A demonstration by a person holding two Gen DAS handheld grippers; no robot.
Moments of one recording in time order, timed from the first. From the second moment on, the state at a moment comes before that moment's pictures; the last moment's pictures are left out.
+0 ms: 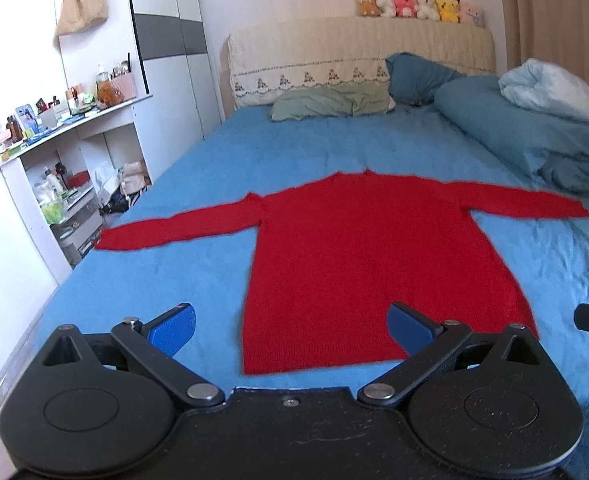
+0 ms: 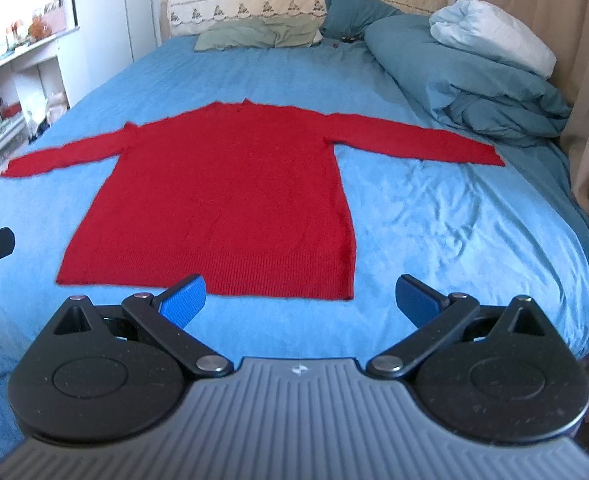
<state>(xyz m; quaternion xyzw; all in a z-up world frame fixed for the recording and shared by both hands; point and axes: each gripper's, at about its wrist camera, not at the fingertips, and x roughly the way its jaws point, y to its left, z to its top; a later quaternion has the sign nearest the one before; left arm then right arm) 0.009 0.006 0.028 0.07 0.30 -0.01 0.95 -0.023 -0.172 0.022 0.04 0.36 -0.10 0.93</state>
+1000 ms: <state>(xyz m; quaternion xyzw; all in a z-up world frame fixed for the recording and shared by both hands) 0.473 -0.237 -0.087 0.08 0.39 -0.14 0.91 0.295 -0.532 -0.131 0.17 0.26 -0.30 0.90</state>
